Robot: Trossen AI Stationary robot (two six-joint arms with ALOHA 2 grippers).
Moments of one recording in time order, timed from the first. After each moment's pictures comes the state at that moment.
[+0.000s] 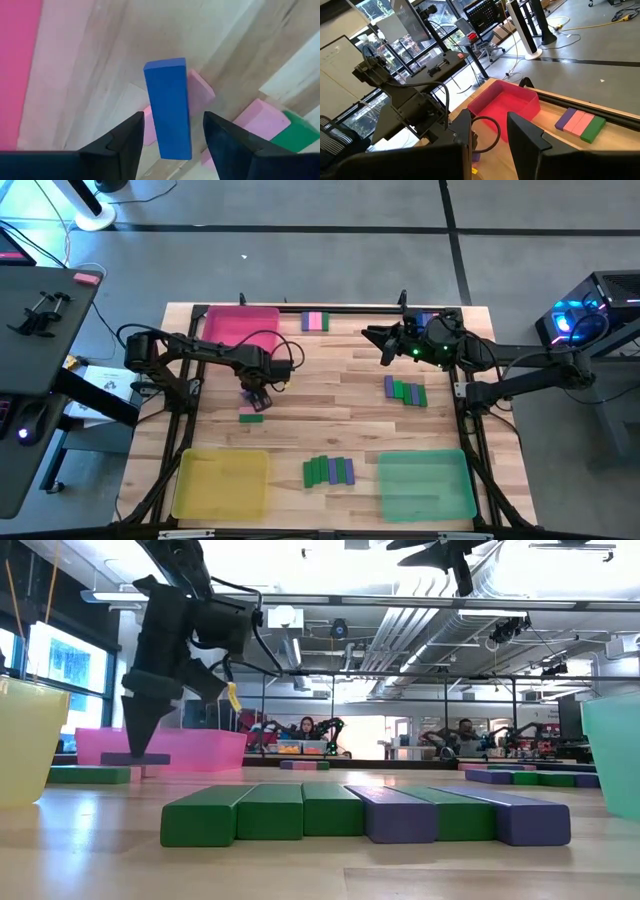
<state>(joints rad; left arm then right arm) 0.16 1.65 0.96 -1.05 -0.10 -0.36 -0.10 1.04 0.90 -0.02 0.36 0.58</state>
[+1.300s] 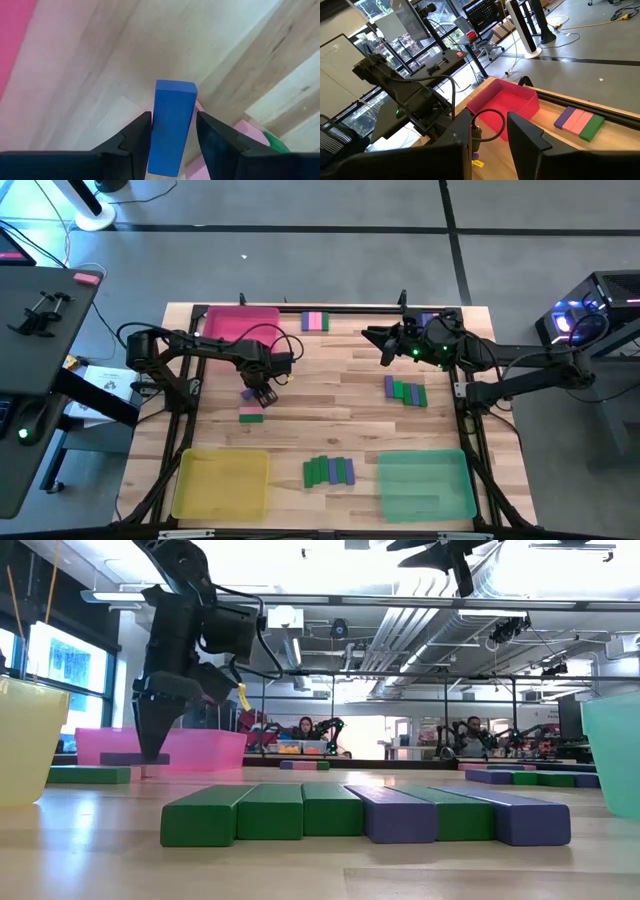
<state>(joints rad) 0.22 1.66 0.96 -0.99 -0.02 -0.40 -0.10 1.04 0.90 -0.03 0.36 0.59</state>
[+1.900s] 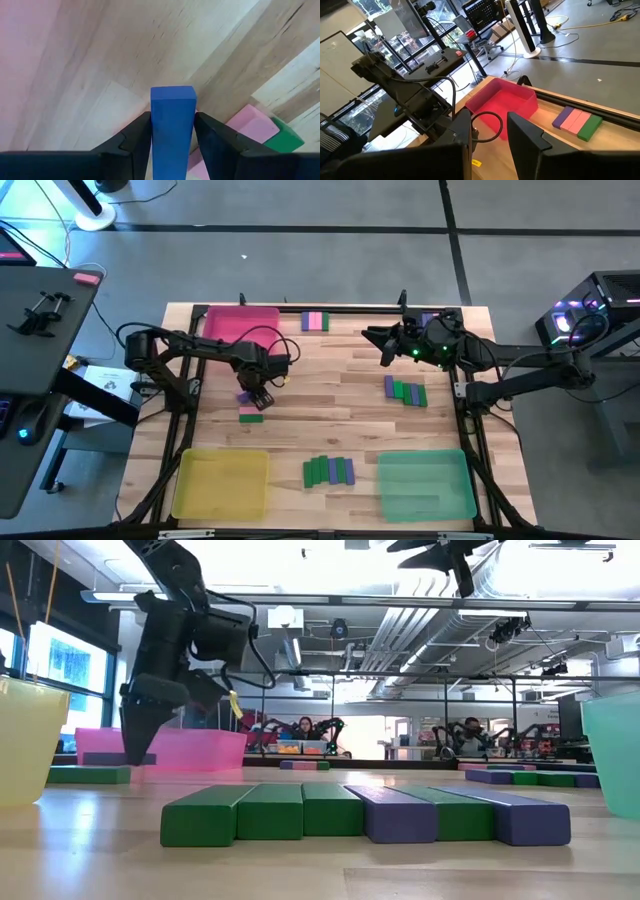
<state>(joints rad) 0.22 1.66 0.91 -0.97 0.02 -0.38 -0.10 1.04 0.90 -0.04 0.36 0.58</state>
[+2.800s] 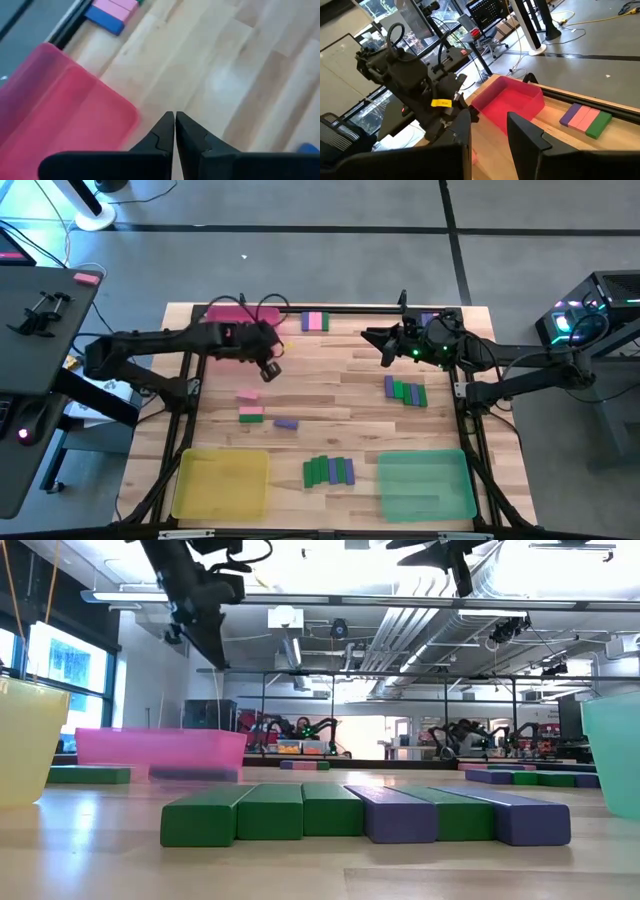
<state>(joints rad) 0.25 1.30 1.06 -0.82 -0.25 -0.23 -0.10 1.04 0.90 -0.03 0.33 0.60</state>
